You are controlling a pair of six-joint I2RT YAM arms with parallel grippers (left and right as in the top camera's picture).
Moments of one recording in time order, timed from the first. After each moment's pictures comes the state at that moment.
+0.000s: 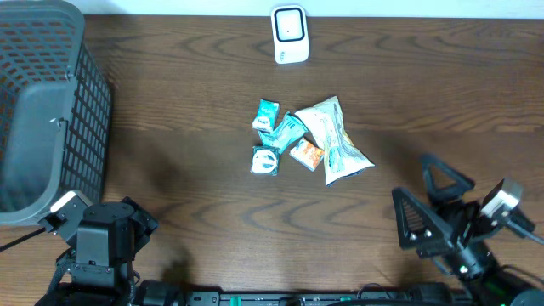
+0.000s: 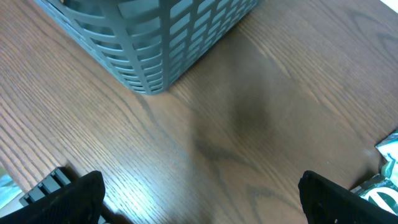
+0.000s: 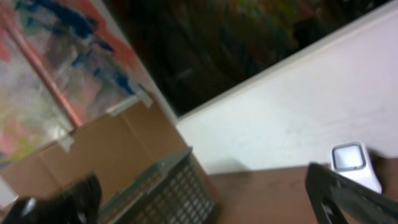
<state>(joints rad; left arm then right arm) -0.14 0.60 1.01 -1.36 -0.47 -0.78 0.03 0.27 0.60 0.03 -0.59 0.78</state>
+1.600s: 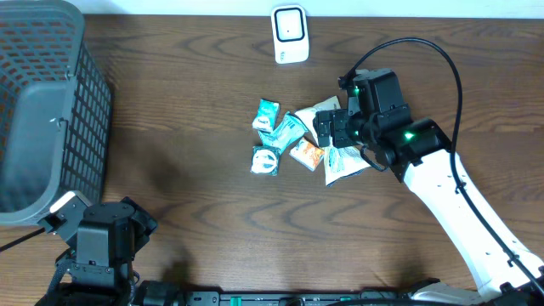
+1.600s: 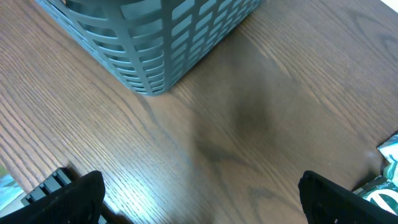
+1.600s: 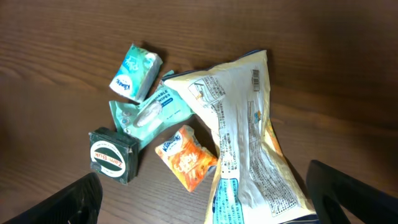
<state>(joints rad) -0.14 0.60 1.01 -1.36 -0.47 -0.78 0.40 1.45 1.22 -0.67 -0.05 0.25</state>
